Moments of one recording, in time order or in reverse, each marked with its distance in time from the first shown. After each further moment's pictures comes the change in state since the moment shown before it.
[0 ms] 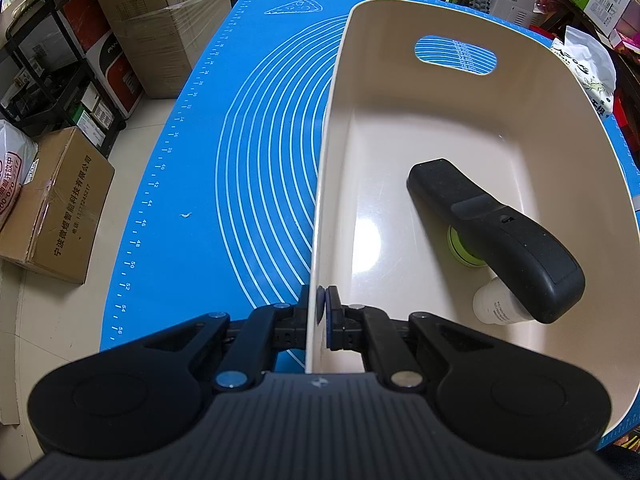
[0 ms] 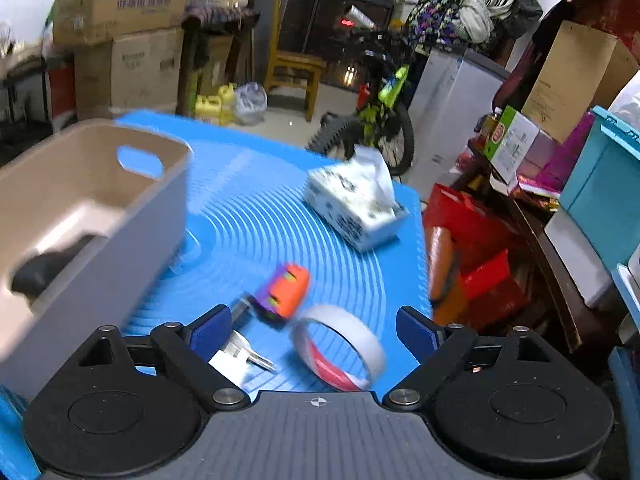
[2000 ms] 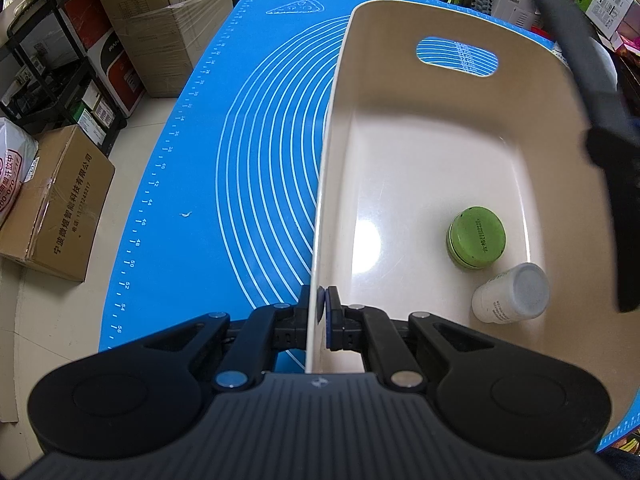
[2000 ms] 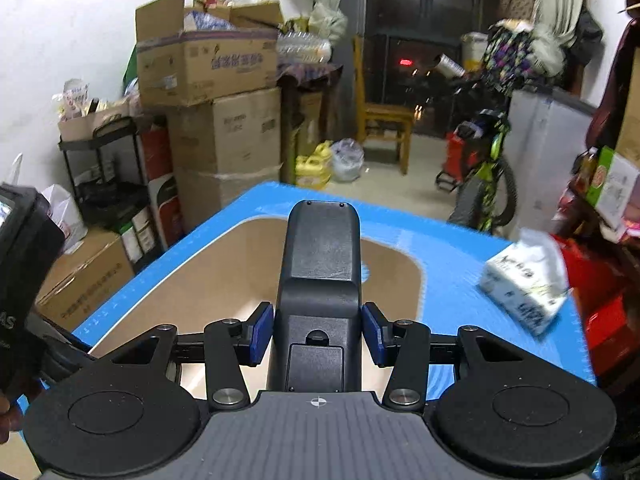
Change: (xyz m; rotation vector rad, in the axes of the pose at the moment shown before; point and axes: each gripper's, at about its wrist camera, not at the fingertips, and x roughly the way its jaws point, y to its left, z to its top) left arm 0.000 -0.001 -0.002 -0.006 -0.001 0.001; right arm -0.015 0.160 0.079 0.044 -0.155 0.279
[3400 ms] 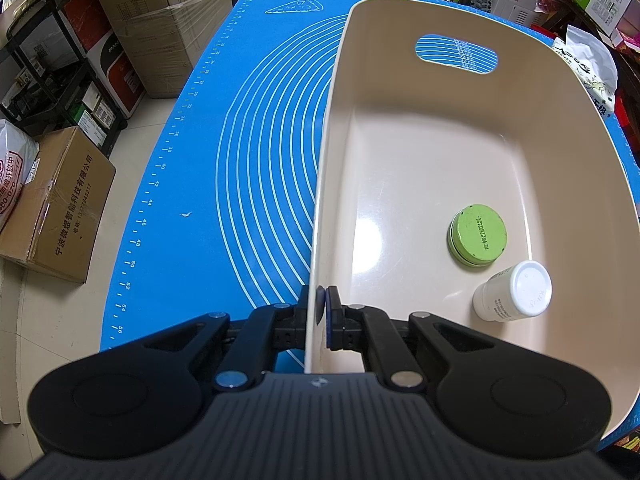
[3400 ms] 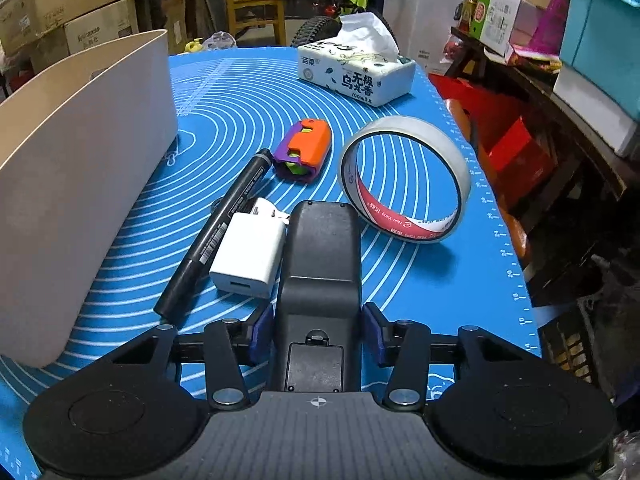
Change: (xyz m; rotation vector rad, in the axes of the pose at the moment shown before) left arm 0.001 -0.001 0.000 0.004 0.000 0.004; right arm -0.005 -0.137 -0.162 0.229 0.303 -0.260
